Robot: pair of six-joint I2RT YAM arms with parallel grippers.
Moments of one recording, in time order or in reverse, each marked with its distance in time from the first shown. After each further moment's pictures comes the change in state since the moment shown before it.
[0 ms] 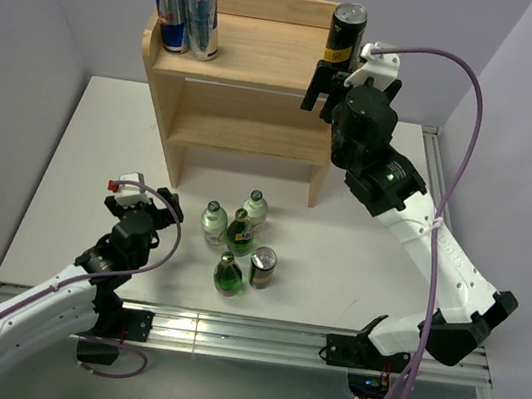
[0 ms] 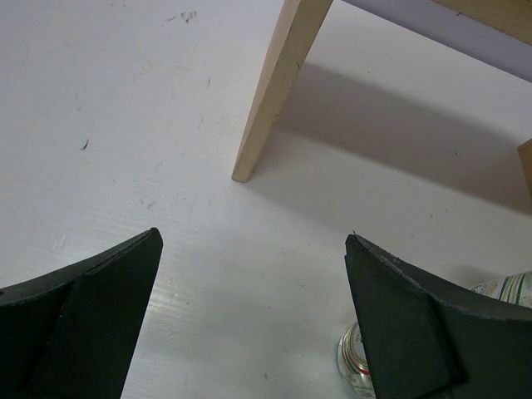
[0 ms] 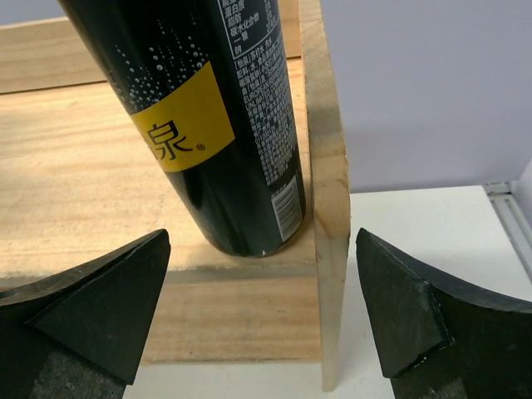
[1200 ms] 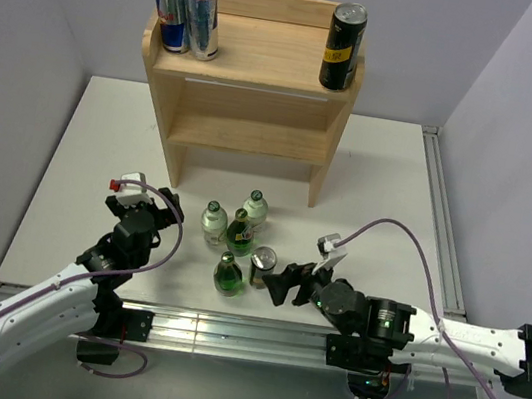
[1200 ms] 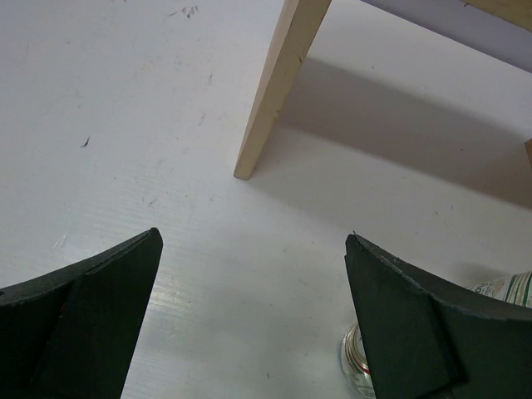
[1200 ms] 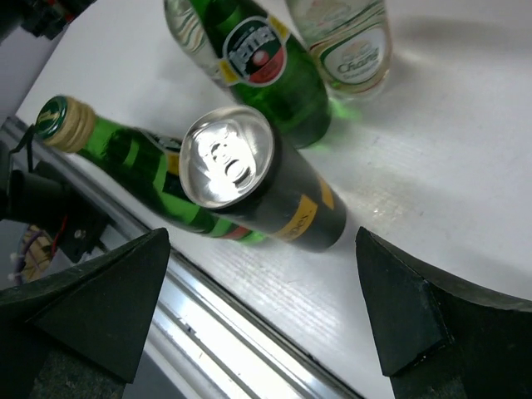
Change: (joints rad) left arm 0.000 0.020 0.003 0.000 0.000 0.000; right arm 0.637 -0.834 -1.326 0.101 -0.134 0.577
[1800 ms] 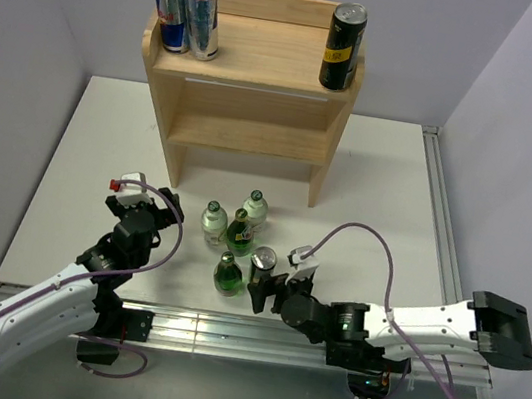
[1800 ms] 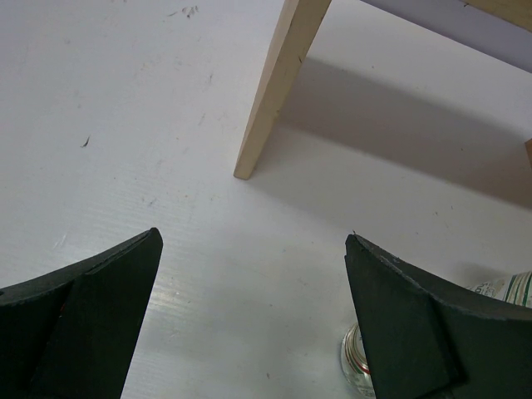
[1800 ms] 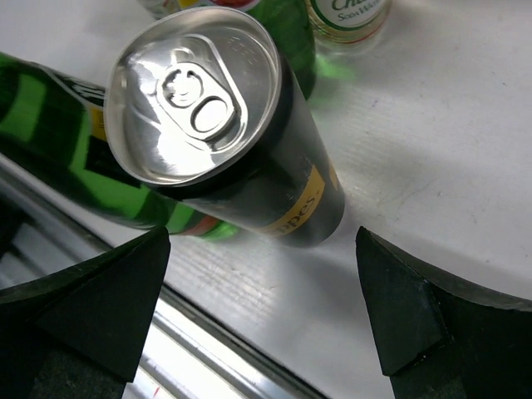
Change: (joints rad) left arm 0.000 0.000 0.000 0.000 0.000 0.000; right arm 0.145 0.380 -0.066 0.274 0.173 0.079
